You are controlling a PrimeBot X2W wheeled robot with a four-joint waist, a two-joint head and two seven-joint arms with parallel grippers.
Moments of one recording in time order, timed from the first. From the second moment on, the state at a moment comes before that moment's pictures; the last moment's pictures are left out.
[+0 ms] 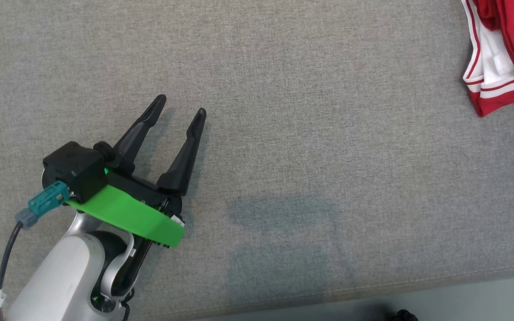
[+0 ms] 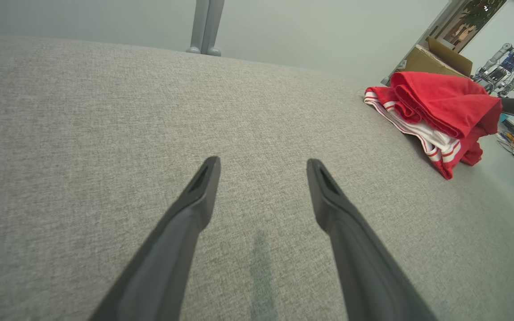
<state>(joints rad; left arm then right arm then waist) -0.33 0.30 -0.48 -0.25 -0.64 0.05 -0.01 -0.79 -0.93 0.57 0.58 1.15 0.08 0.07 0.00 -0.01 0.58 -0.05</state>
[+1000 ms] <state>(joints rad) -0.28 0.26 -0.41 -0.05 -0.69 0.03 -0.16 -0.77 -0.80 0.66 0.57 0.91 0.01 -0.25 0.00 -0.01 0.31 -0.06</state>
